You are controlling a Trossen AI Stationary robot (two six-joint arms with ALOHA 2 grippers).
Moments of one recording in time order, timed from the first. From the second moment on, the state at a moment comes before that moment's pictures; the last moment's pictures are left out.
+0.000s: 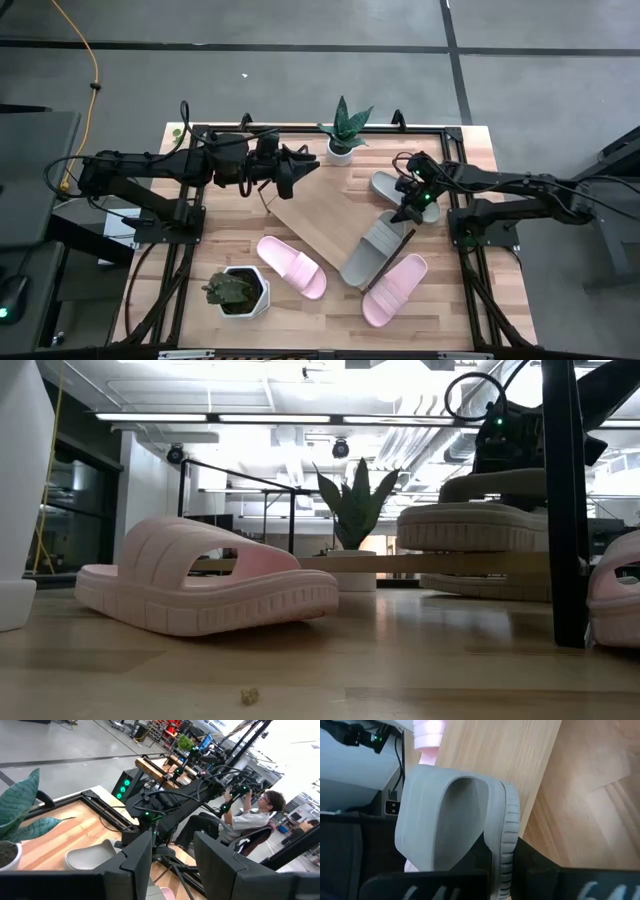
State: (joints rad) left arm 0.10 1.26 1.26 -0.14 -0.24 -0.61; right arm -0.47 1.04 0.45 -0.38 -0.77 0.23
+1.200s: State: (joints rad) left arm 0.10 1.26 1.26 -0.19 -0.22 -0.63; right arm -0.46 1.11 0.52 -0.47 -0.77 0.13
